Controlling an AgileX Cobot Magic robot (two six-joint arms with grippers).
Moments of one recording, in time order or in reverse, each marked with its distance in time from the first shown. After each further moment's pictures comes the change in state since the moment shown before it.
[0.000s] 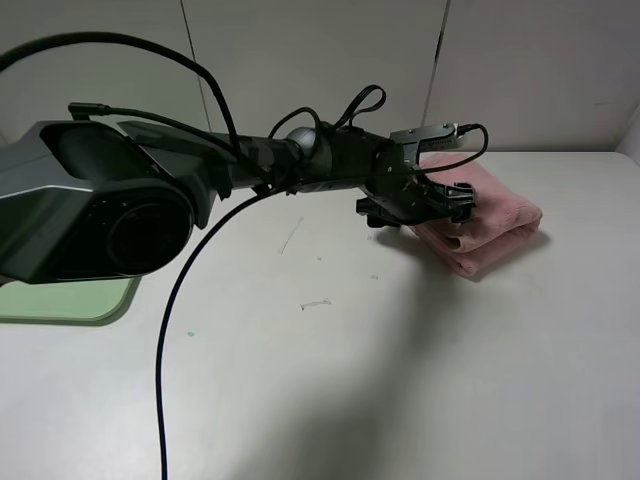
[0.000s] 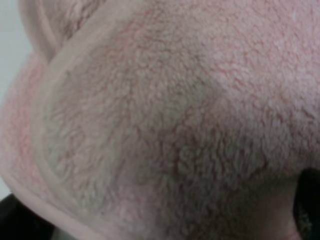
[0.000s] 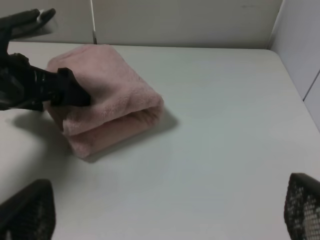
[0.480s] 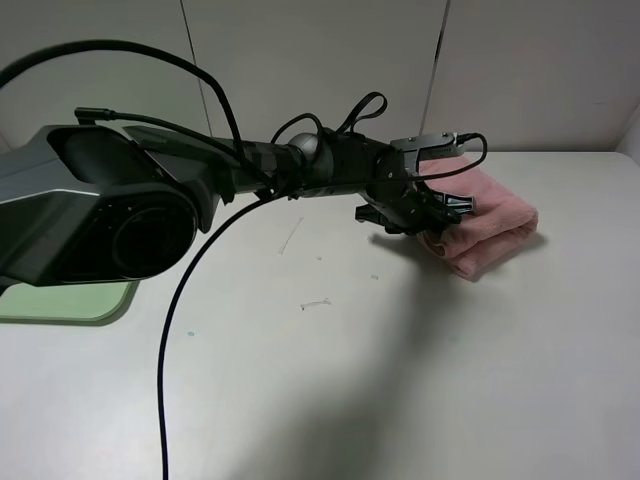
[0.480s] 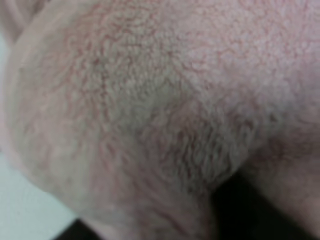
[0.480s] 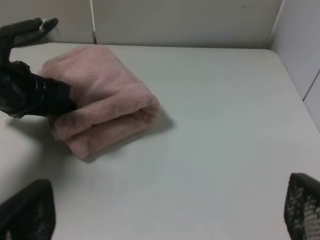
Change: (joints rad) left arm -0.004 0.009 0.000 -0.004 0.019 -0.001; right arm 0.000 0.000 0.000 0.000 0.000 0.000
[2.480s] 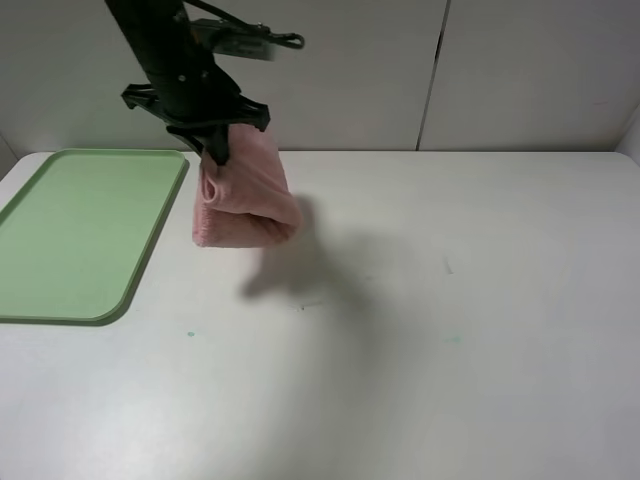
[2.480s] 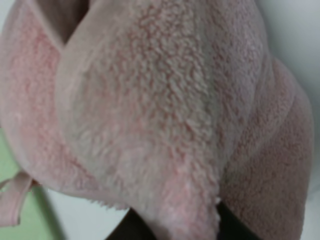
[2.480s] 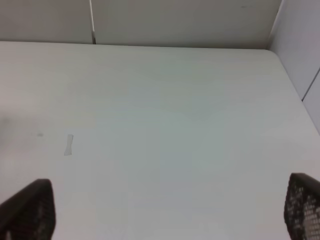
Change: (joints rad) left arm 0.380 -0.728 0.529 0.187 0.632 0.306; right arm 0.000 0.000 0.000 -0.002 0.000 0.000
